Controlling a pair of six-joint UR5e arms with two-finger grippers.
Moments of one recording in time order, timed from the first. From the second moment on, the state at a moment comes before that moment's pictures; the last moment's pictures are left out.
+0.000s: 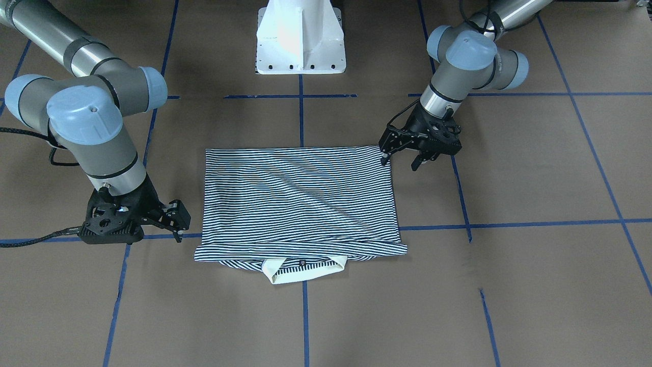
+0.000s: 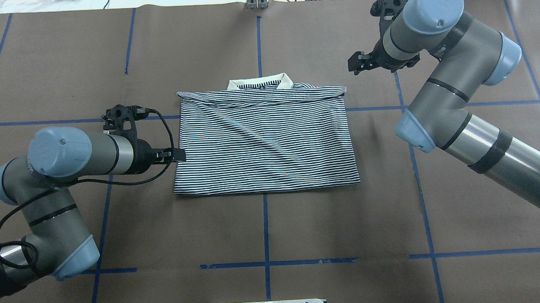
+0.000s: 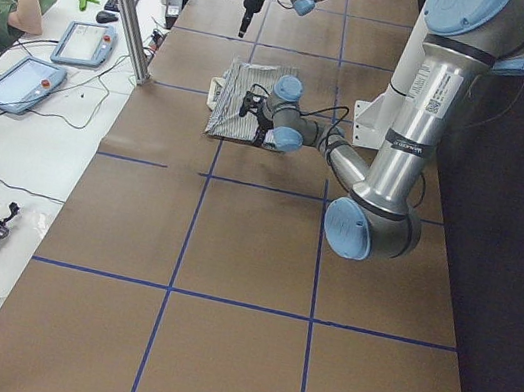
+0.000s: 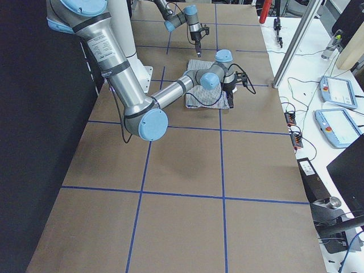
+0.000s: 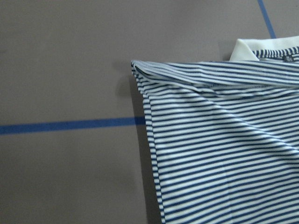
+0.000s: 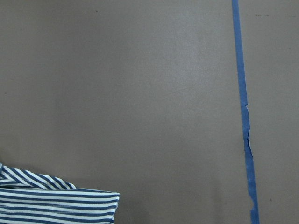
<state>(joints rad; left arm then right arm) -0.56 -1.85 -1.73 -2.23 -1.78 -1.28 0.86 -1.03 1.54 -1.33 1.88 0.95</state>
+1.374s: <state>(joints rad) -0.45 -1.82 -1.75 -2.24 -1.72 -1.32 0.86 -1.03 1.54 -1.33 1.87 0.95</state>
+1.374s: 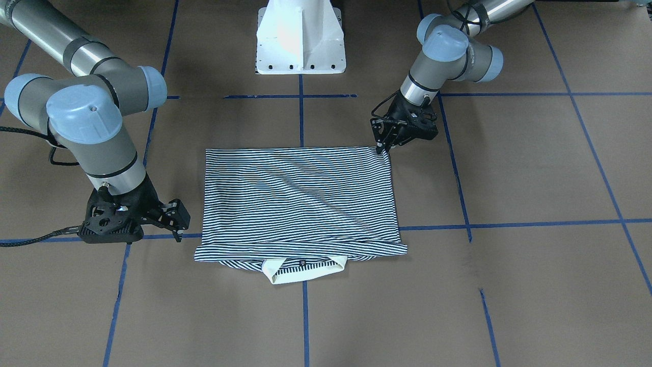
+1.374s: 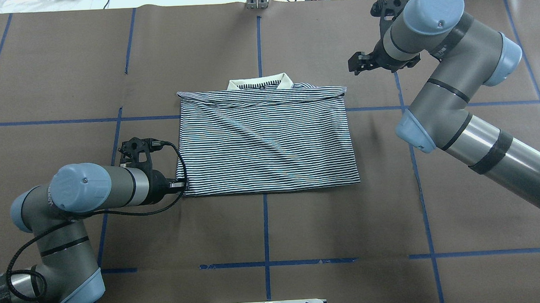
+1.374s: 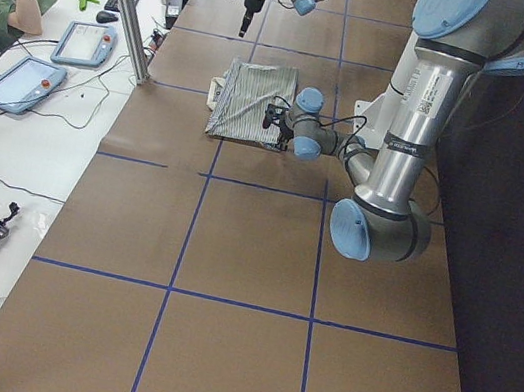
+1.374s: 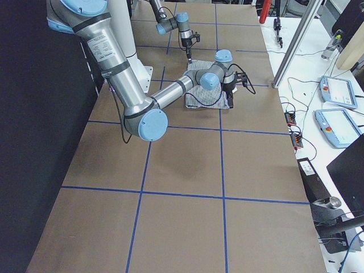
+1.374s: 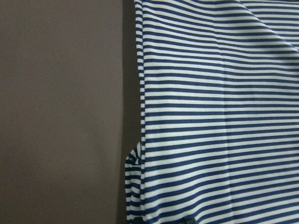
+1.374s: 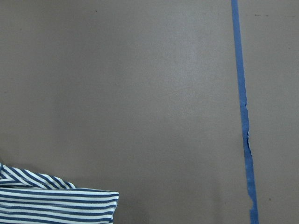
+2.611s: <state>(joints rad) -0.82 -2.03 -1.37 -2.24 -1.70 -0.89 0.85 -1.03 1.54 -1.33 1.87 0.96</state>
